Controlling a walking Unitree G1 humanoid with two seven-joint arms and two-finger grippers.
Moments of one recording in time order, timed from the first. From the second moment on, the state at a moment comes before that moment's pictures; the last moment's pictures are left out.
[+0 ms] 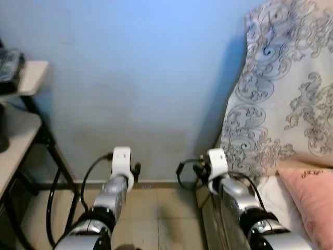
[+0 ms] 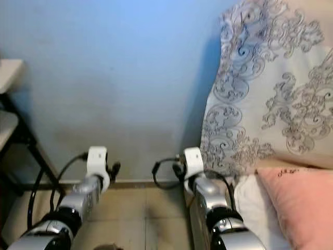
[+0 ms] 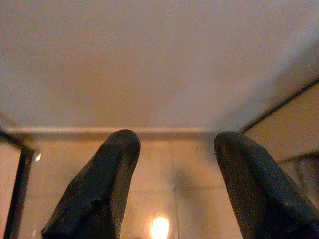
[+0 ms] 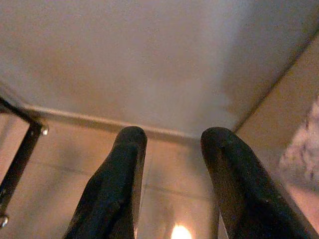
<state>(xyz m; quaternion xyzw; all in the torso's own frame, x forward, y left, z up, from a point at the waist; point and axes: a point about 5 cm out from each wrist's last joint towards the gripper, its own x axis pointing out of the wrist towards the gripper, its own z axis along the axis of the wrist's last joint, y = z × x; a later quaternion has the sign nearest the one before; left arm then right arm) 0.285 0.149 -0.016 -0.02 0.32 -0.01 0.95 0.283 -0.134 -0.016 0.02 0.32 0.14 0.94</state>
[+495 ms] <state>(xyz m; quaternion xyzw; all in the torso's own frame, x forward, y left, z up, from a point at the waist) 0.205 0.154 -0.077 -0.07 0.52 0.00 0.85 0.226 -0.153 -0.065 0.02 0.49 0.06 0.87</state>
